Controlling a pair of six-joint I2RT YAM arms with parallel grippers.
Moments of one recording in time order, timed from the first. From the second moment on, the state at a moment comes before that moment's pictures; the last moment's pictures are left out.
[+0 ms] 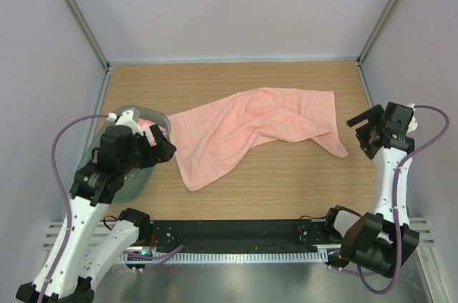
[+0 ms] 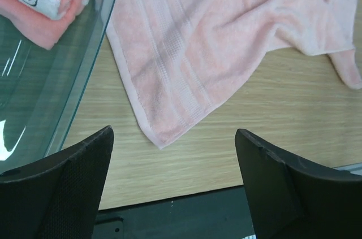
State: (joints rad) left arm -0.32 0.71 0.94 -0.89 0.02 -0.55; right arm -0.44 1.04 0.90 -0.70 -0.05 0.68
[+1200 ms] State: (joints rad) left arm -0.41 1.55 0.84 -0.47 0.14 -0.72; right arm -0.17 2.27 1.85 -0.74 -0.05 0.50
